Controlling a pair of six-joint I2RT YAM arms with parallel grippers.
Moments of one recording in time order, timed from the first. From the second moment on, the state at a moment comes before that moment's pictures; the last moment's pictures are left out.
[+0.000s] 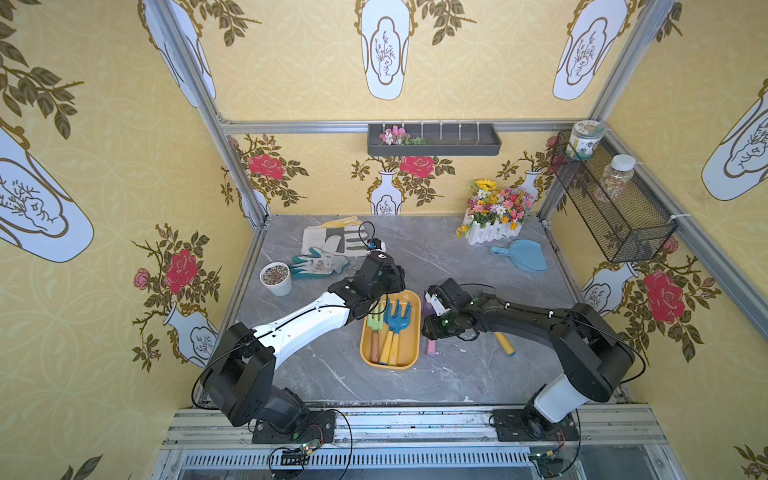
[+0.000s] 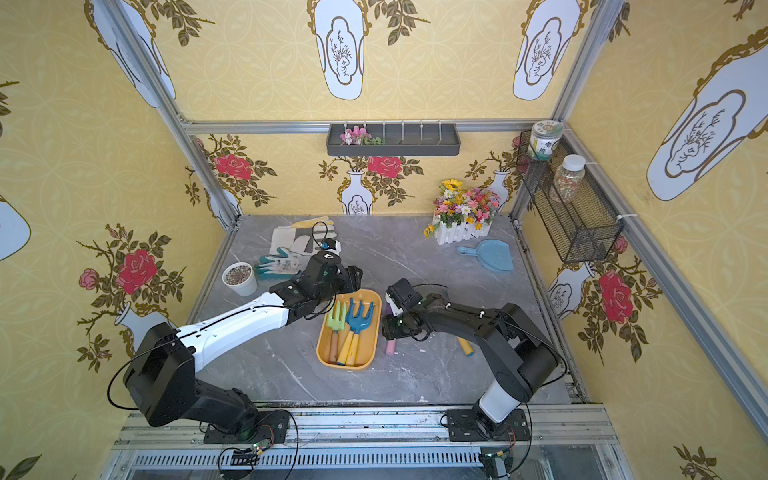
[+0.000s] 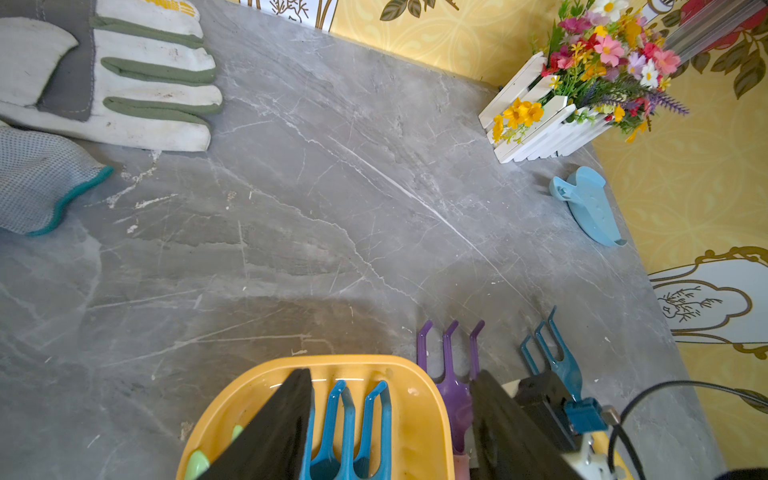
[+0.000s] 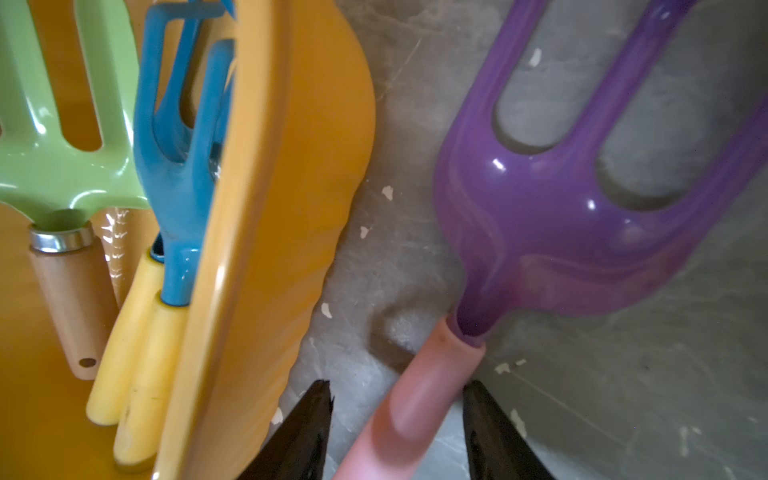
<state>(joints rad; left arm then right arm) -0.71 1.49 1.01 -0.18 -0.18 -0.65 0.68 1.62 0.85 -0.40 -0.20 0.41</state>
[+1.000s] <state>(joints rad) -0.71 1.55 1.07 -0.17 -0.15 -0.65 0.53 1.57 0.80 -0.49 -0.05 0.43</state>
